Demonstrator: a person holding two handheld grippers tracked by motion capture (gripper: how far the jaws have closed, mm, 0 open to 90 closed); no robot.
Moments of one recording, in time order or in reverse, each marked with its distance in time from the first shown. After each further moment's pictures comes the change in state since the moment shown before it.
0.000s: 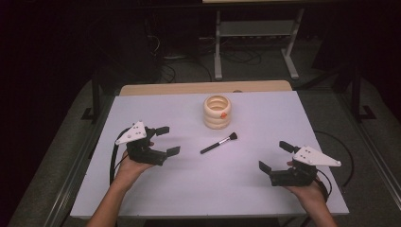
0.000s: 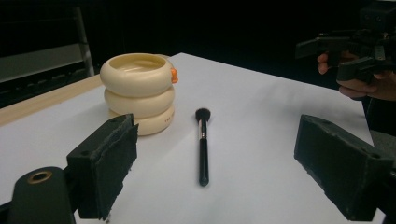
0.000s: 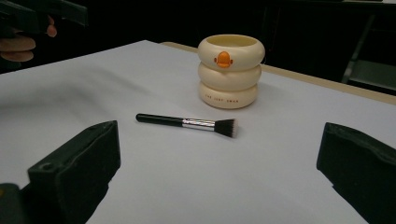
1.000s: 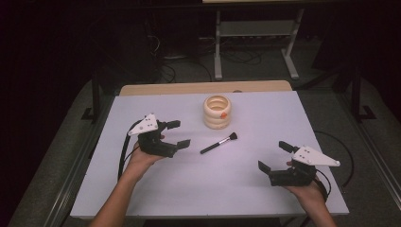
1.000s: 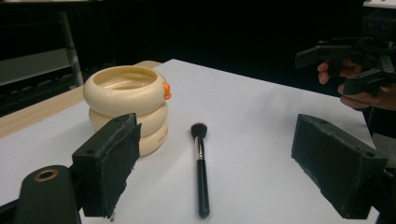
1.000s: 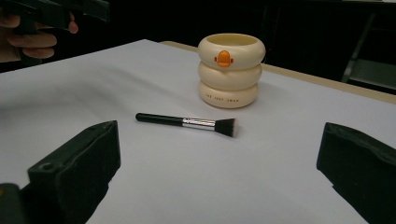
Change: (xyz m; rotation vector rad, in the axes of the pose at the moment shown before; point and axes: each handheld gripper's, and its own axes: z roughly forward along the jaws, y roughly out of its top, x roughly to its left) left arm 0.008 0.010 0.033 -0.008 -0.046 0.000; right arm 0.000 0.000 0.002 0.001 -0.001 -0.008
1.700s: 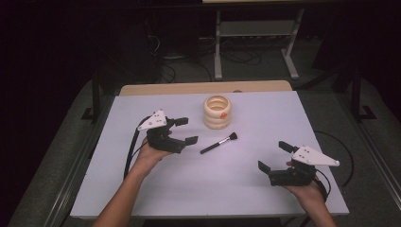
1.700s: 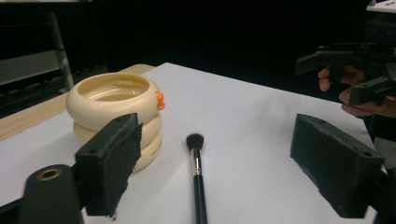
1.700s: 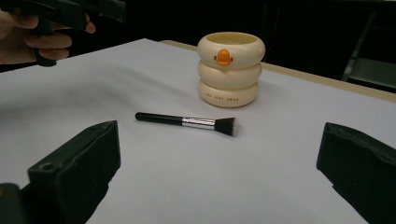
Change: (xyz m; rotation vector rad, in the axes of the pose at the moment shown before) left arm 0.004 0.005 0.024 -0.003 -0.040 0.006; right arm 0.000 -0.001 0.001 0.007 0.000 0.009
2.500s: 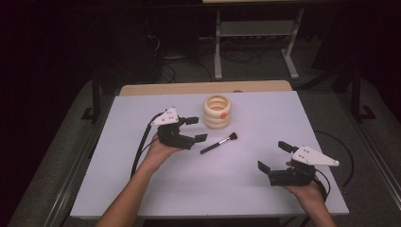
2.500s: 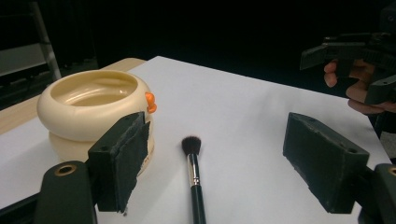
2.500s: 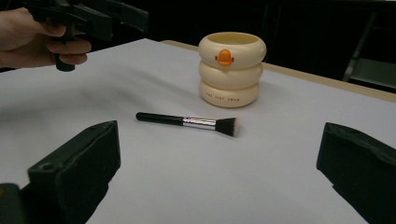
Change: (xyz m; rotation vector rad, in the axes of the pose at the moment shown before) left arm 0.006 0.001 0.031 0.041 -0.023 0.006; right arm 0.000 0.000 0.000 -0.002 0.003 -0.002
